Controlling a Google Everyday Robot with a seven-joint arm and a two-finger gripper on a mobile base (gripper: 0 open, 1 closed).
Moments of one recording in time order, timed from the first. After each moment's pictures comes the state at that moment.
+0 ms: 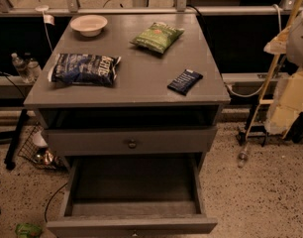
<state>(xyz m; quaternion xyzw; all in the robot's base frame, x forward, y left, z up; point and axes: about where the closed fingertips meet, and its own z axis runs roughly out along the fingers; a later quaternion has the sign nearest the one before) 0.439 -0.215 0.980 -0.60 0.78 -0.04 0.17</state>
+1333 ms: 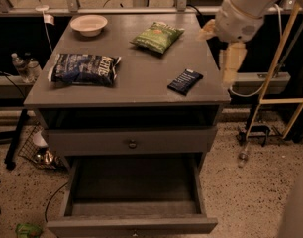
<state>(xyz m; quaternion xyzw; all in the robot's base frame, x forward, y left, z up) 0.607 -0.160 0.923 -0.77 0.61 0.03 0.16</state>
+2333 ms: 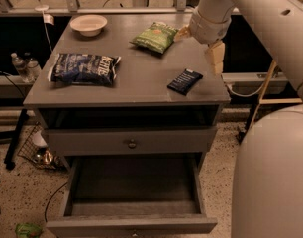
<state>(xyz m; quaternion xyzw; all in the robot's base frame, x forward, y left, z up) 0.693 -0.136 0.886 -0.89 0.44 -0.09 0.11</state>
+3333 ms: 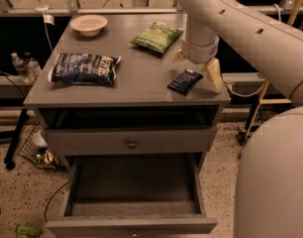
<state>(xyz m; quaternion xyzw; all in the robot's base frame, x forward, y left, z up) 0.685 -0.141 0.828 -0.92 0.39 -0.11 0.02</state>
